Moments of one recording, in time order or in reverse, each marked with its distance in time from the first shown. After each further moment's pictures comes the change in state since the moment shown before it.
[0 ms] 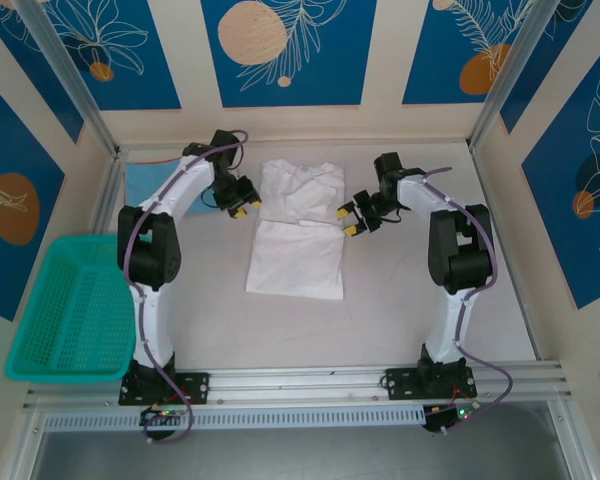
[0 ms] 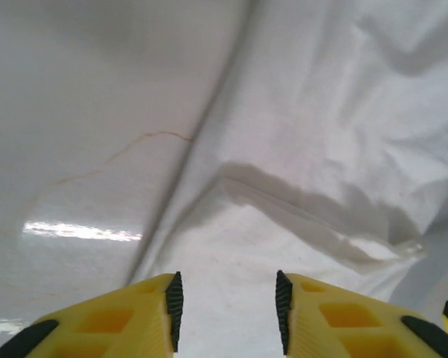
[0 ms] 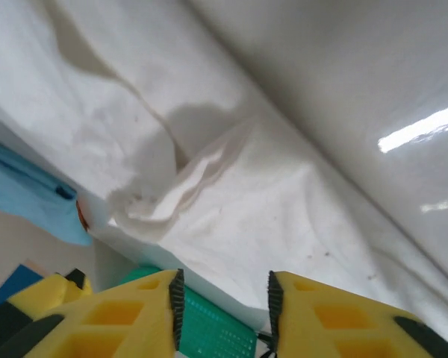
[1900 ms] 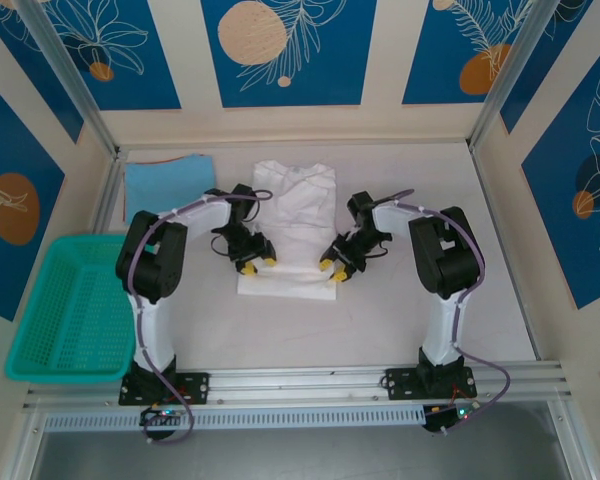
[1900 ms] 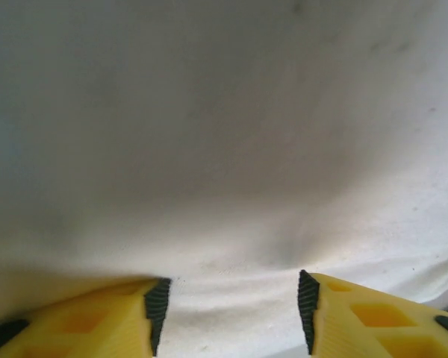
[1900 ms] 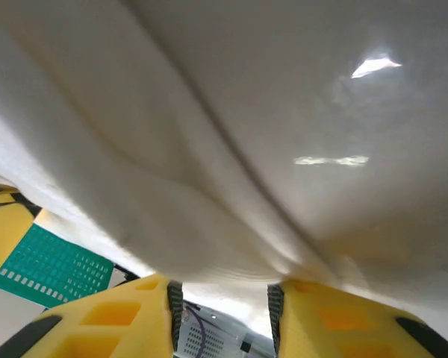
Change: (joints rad) left arm -0.089 -0.119 -0.540 0.152 0.135 0.103; right arm 0.148 0.001 -0.243 -0.050 -0.056 -0.335
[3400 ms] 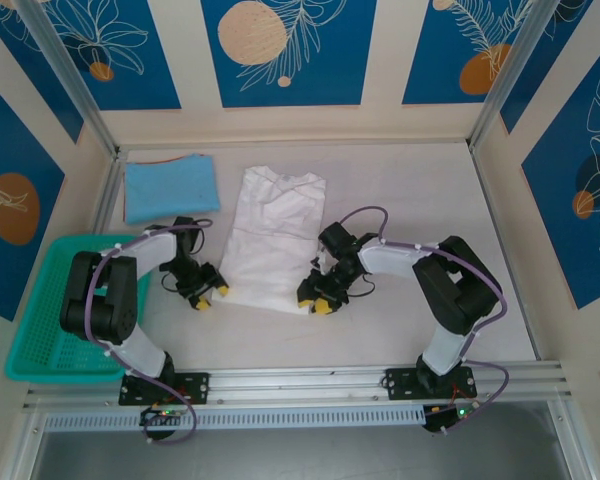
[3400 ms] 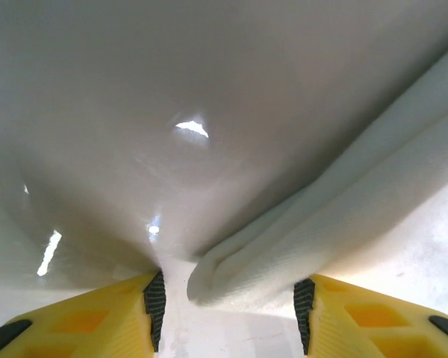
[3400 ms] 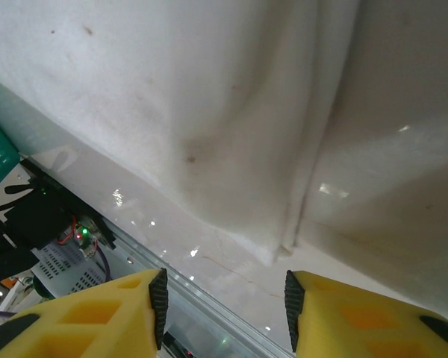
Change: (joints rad) left arm 0.259 -0.385 -0.507 0.047 -0.063 -0.089; right arm 0.308 -0.246 -0.293 0.265 -0.006 -0.076
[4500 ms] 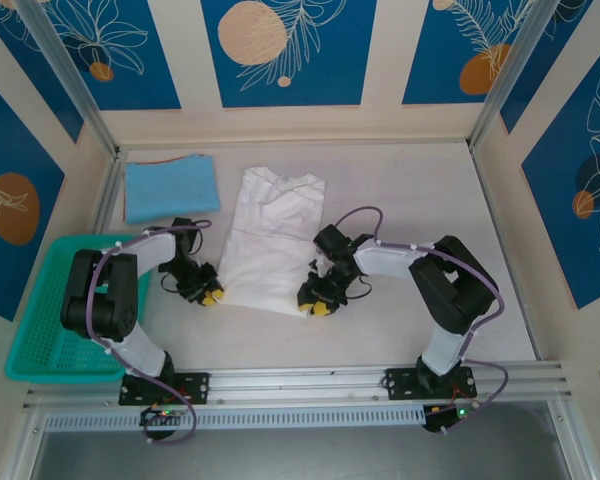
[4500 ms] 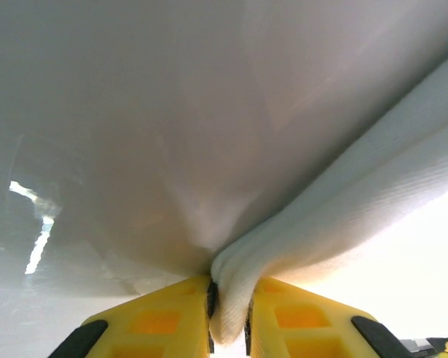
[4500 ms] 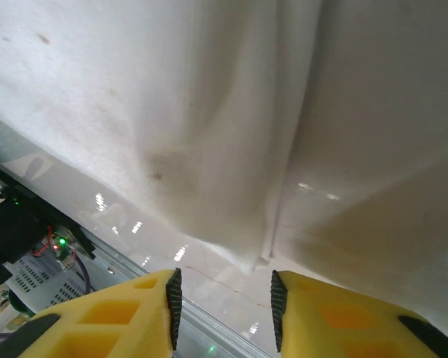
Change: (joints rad) left arm 0.015 0.019 -0.013 0.026 0.034 0.014; right arm 0.040 0.022 0.016 -0.019 0.057 0.011
